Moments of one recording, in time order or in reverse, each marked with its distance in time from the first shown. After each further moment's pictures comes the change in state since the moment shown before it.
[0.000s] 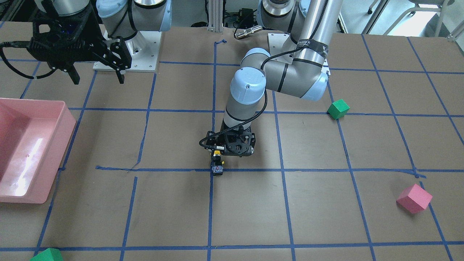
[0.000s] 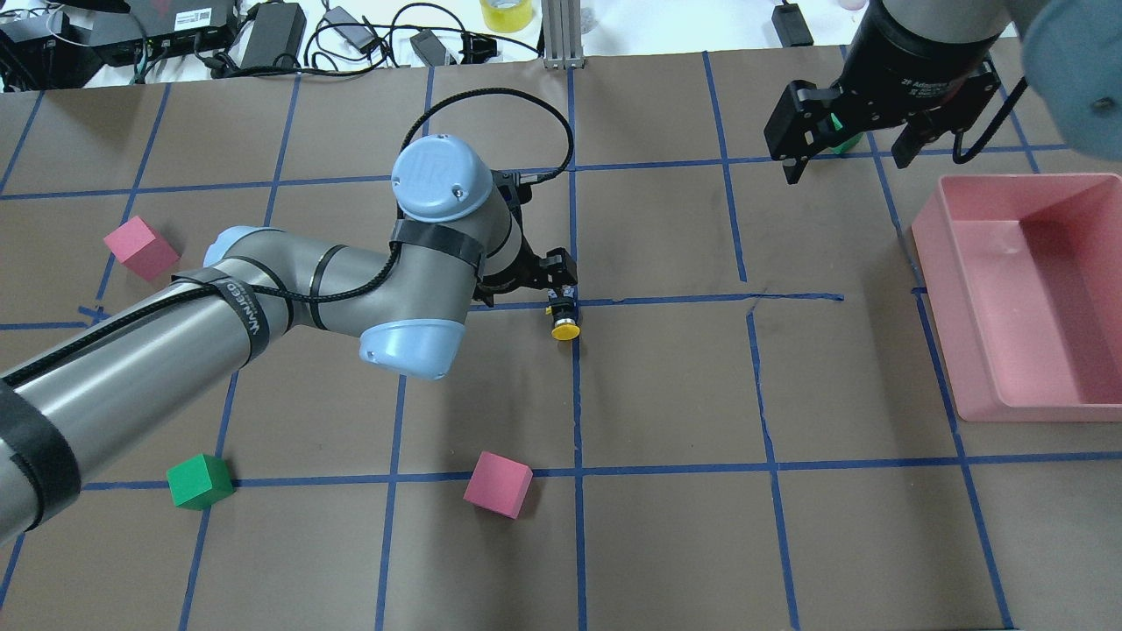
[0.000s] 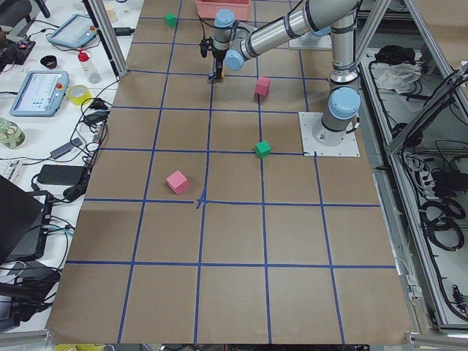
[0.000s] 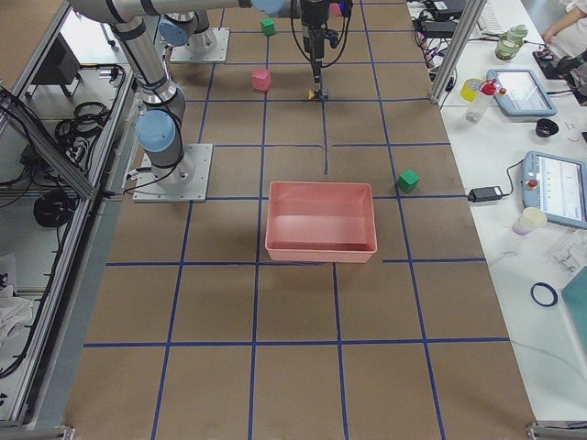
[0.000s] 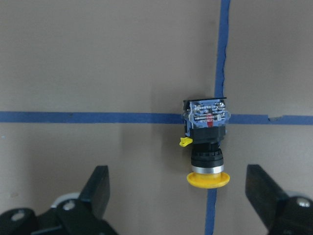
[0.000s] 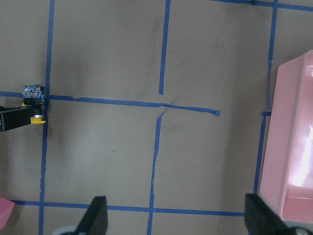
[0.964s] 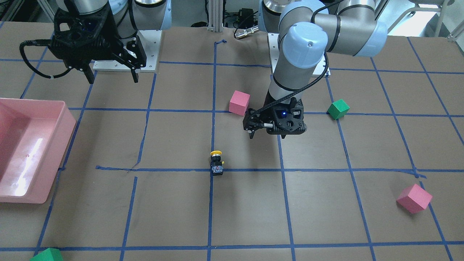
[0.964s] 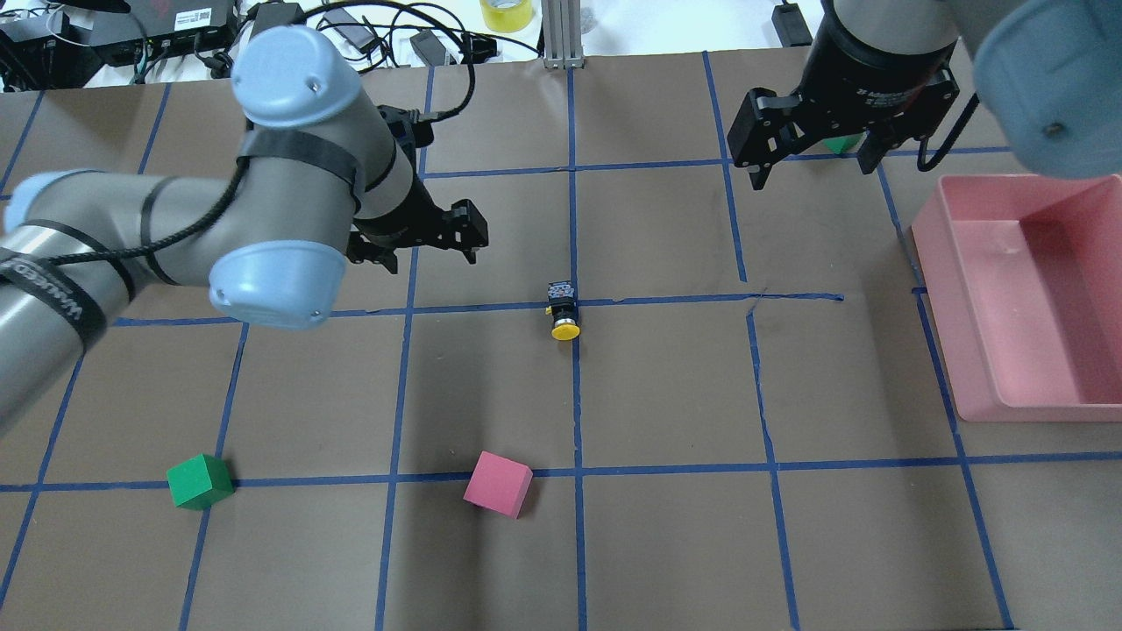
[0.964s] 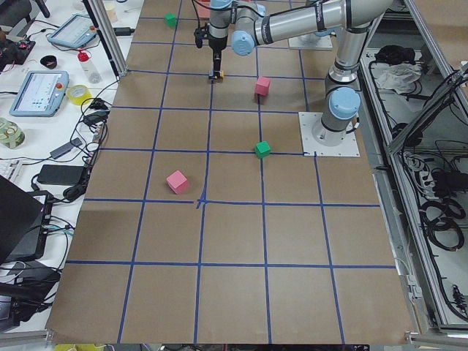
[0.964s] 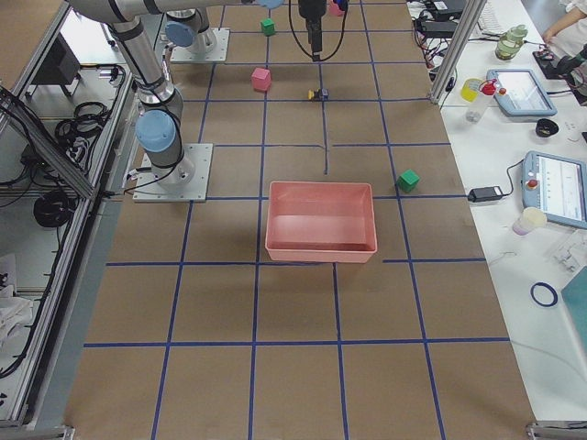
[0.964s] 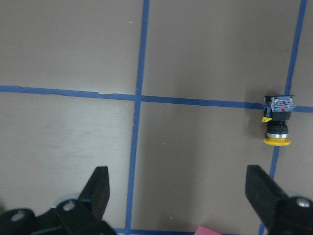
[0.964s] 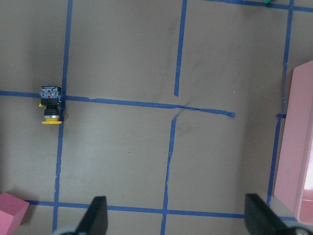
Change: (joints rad) left arm 0.154 0.245 0.036 -0.324 0.022 0.140; right arm 0.043 0.004 0.000 -0.012 0.008 0.034
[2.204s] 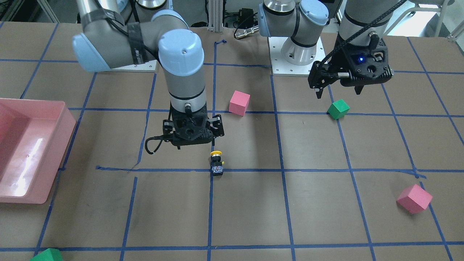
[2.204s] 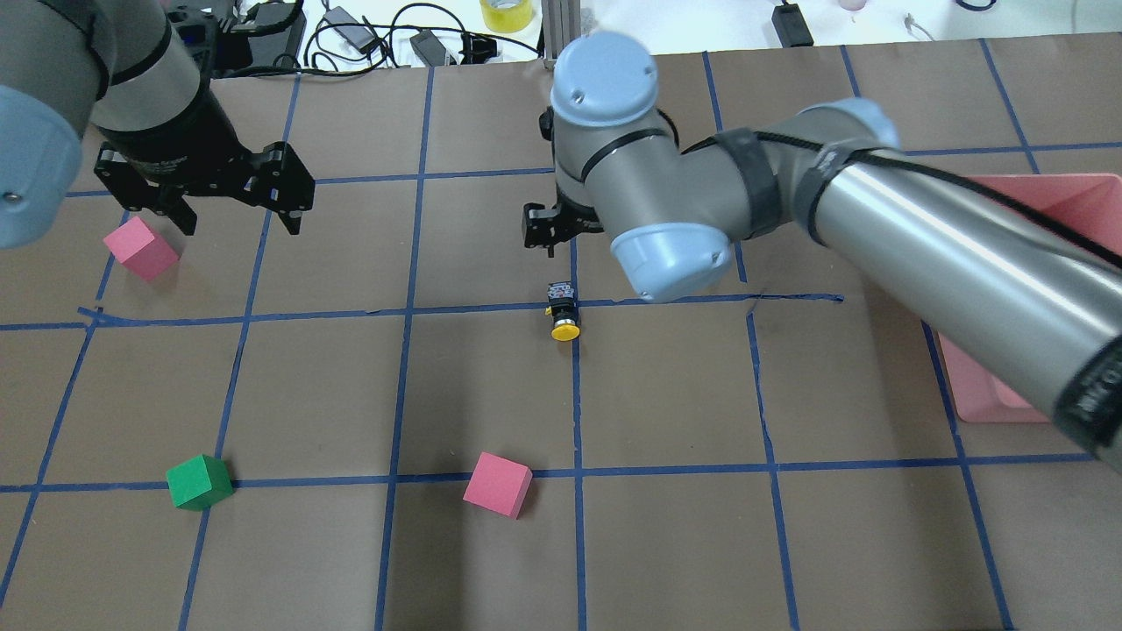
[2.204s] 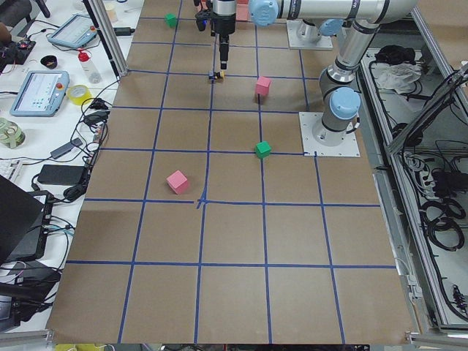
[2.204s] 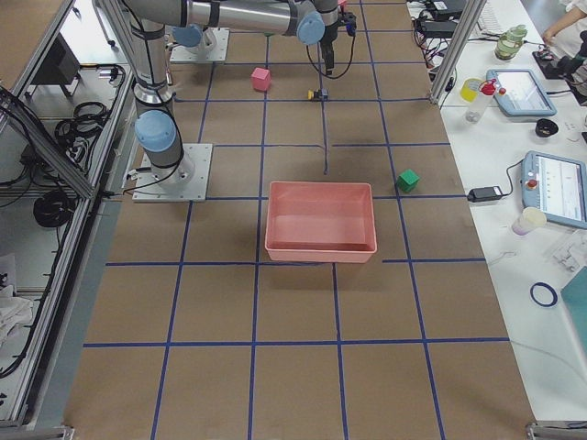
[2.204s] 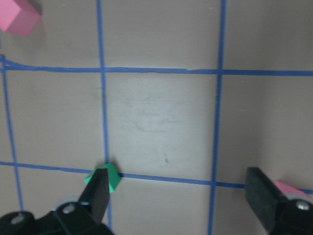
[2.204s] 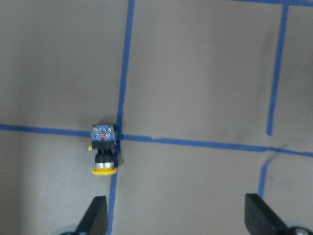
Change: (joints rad) left arm 0.191 0.202 0.237 -0.536 0.267 0.218; right arm 0.184 0.228 0.040 -0.259 0.027 0.186
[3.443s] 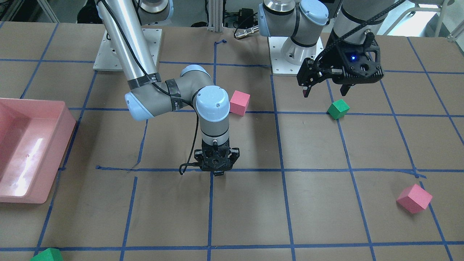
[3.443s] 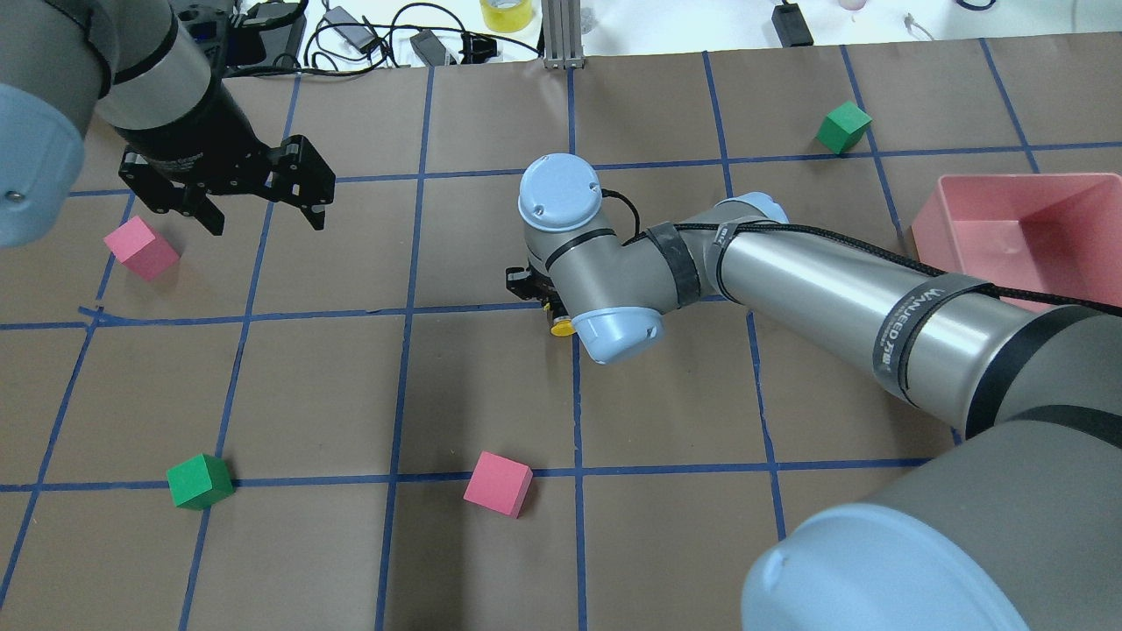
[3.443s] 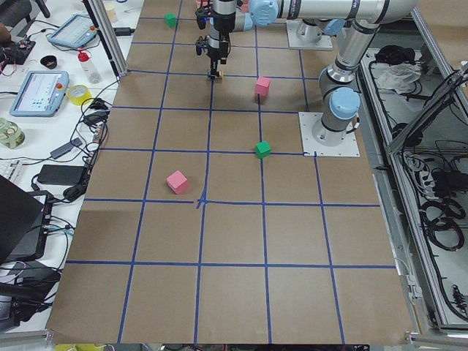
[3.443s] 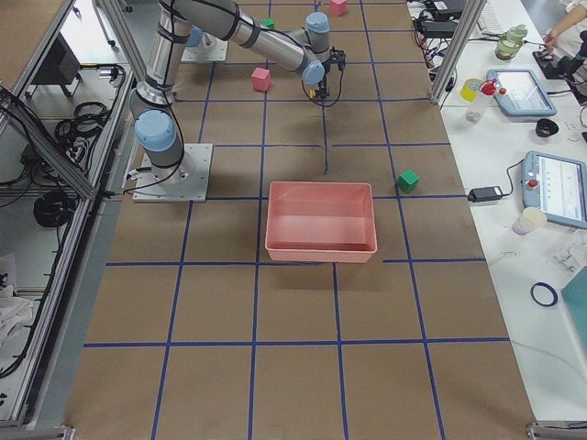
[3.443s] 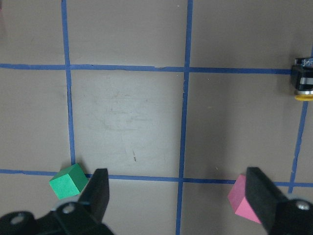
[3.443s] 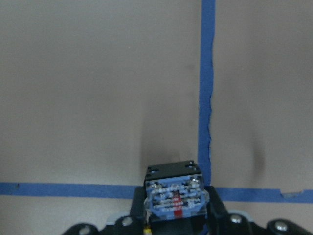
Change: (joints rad) left arm 0.000 0.005 0.000 0.006 -0.156 -0.008; right arm 0.172 0.367 0.151 -0.589 -0.005 0.248
